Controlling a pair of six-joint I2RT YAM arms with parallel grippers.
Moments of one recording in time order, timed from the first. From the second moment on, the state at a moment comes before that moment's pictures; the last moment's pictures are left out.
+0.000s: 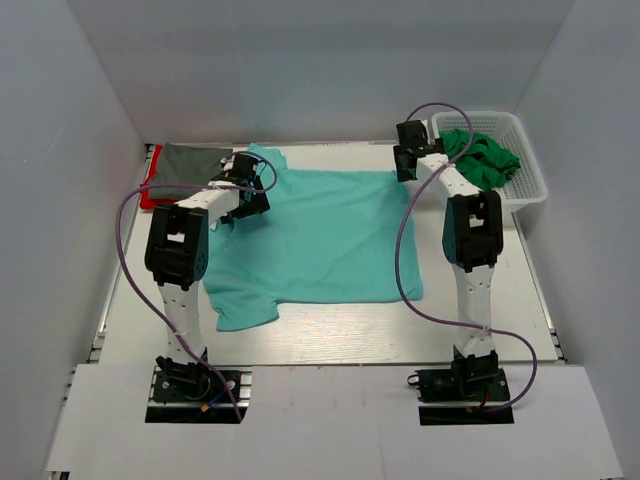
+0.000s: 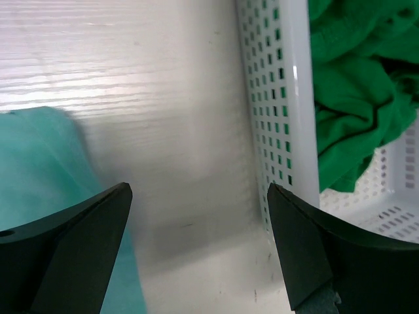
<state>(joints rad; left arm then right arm) -0.22 2.09 1.49 -0.44 -0.32 -0.48 0.24 2.31 1.95 -0.51 0.55 -0.01</state>
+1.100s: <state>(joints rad) -0.21 2.09 1.49 -0.43 -0.28 -0.45 0.26 2.53 2.14 -0.33 0.27 0.01</state>
